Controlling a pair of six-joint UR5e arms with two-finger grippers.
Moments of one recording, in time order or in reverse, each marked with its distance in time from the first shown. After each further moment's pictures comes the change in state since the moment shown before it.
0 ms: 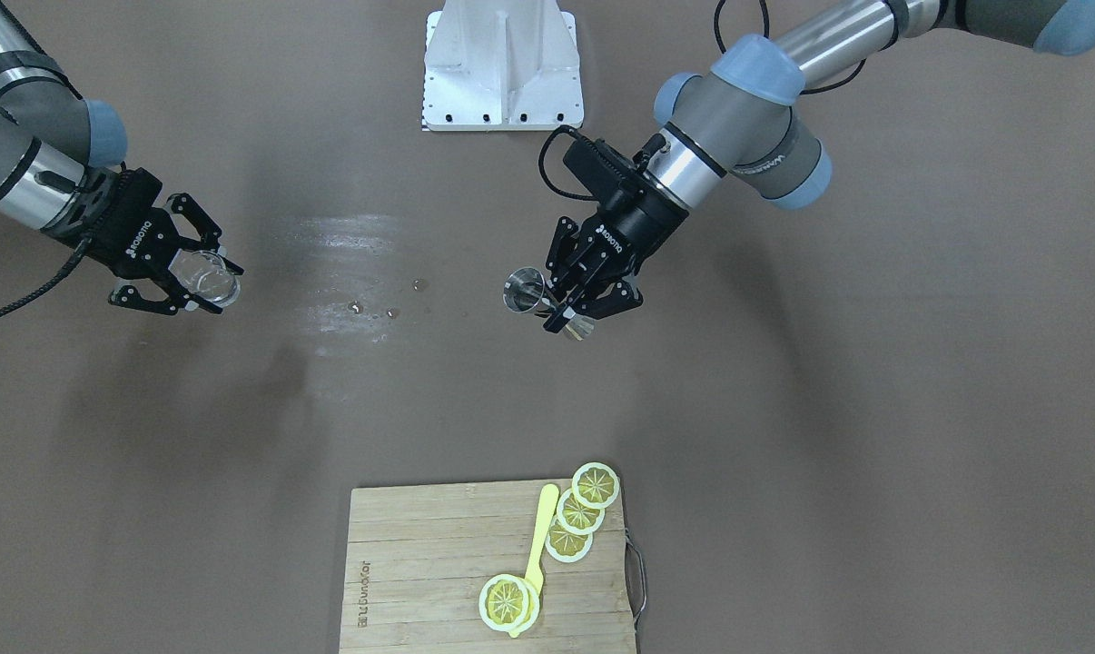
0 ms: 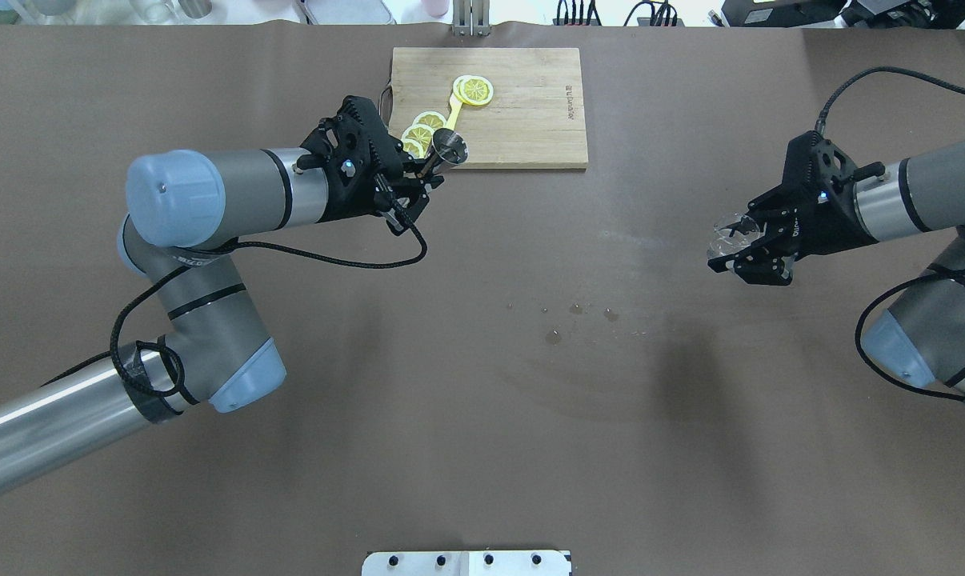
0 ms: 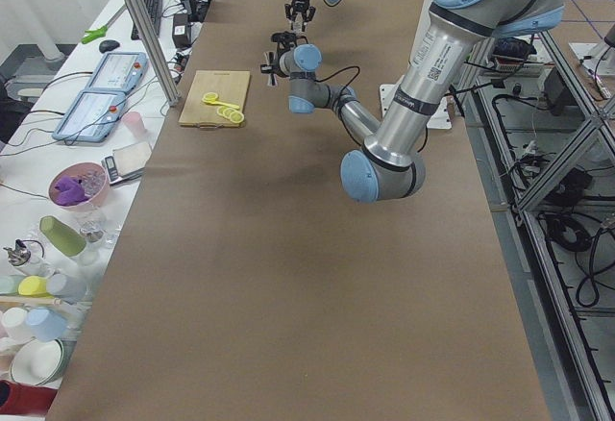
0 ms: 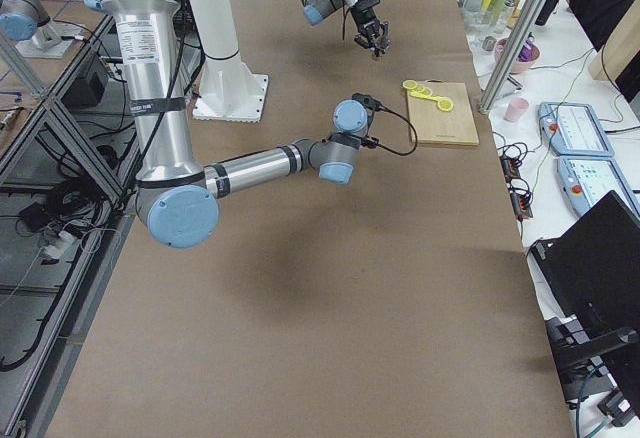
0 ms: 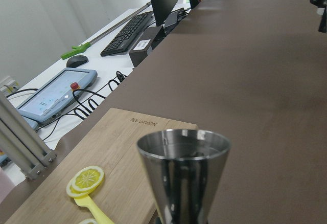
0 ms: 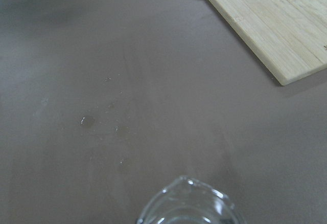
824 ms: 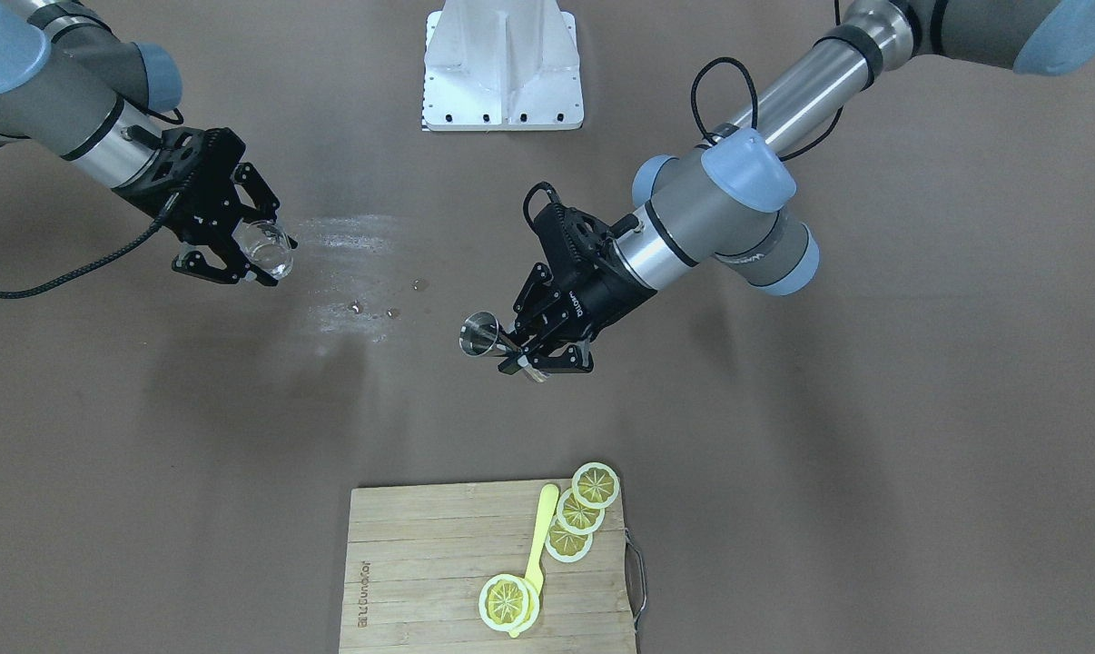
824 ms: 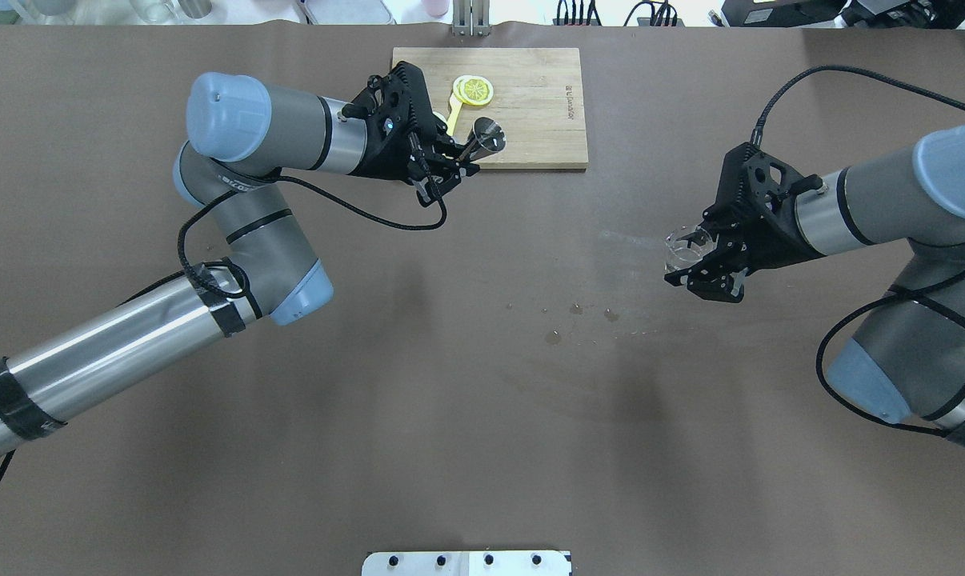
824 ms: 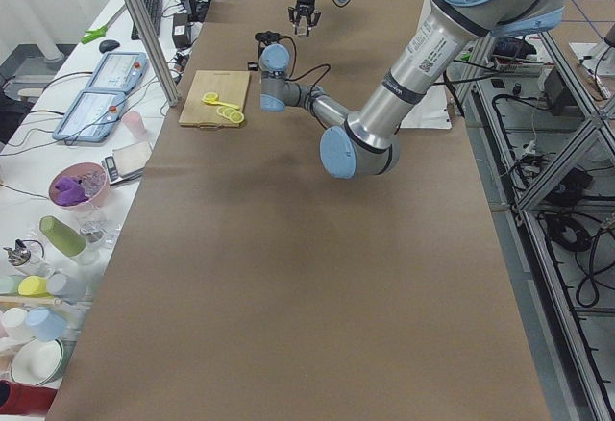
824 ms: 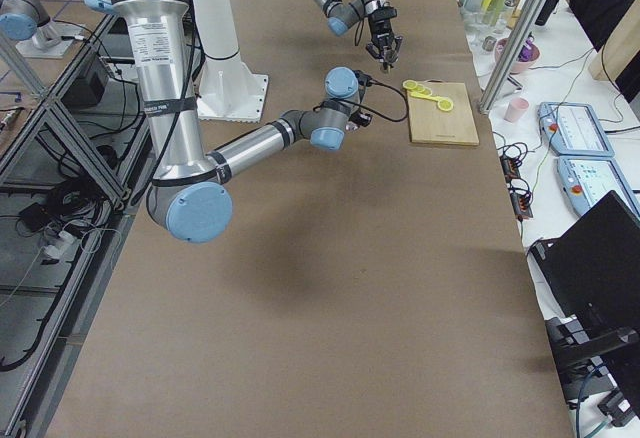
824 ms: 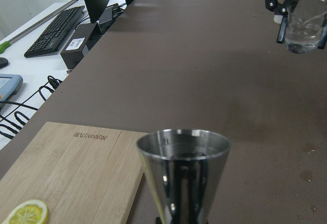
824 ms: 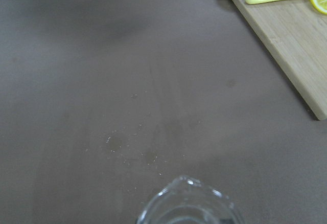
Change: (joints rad) left arm -0.075 -0.211 0.382 -0.226 -0.254 0.052; right arm -0.094 0.032 0.186 -0.299 -0.111 -0.098
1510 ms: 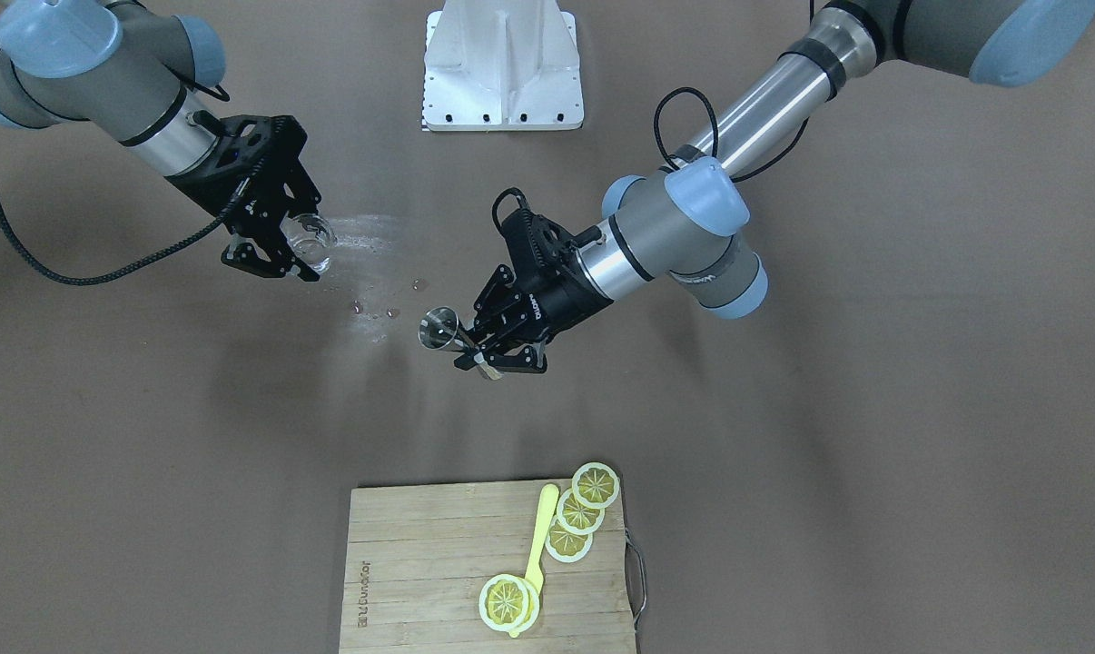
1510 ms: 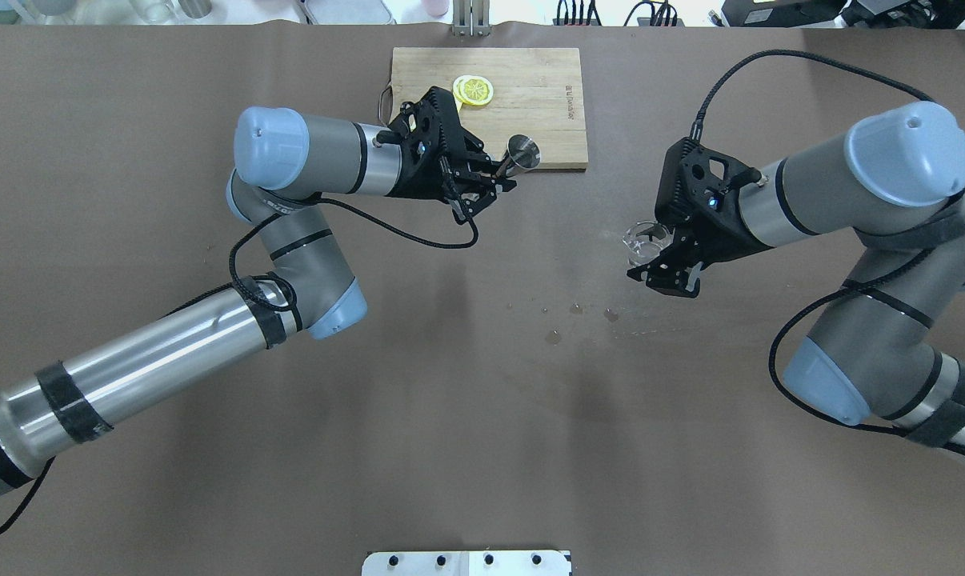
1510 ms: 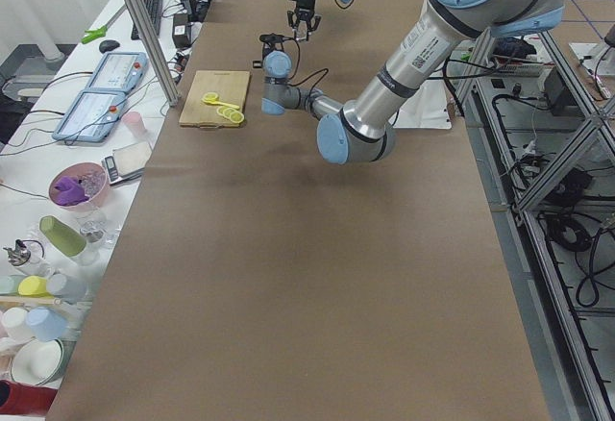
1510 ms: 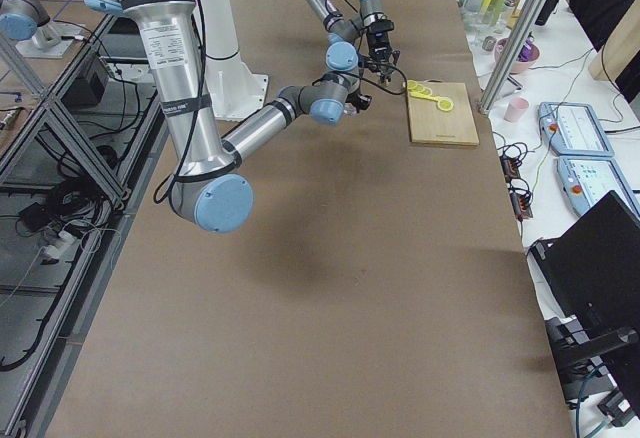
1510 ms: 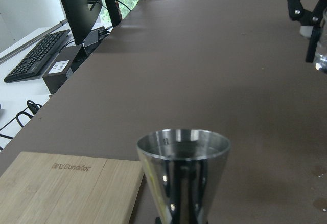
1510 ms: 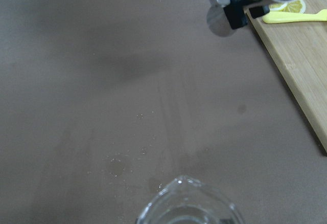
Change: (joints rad) left arm 0.069 -0.071 0.132 -0.181 0.054 -0.051; right arm -0.041 0.129 0.023 -0.211 -0.062 -0.071
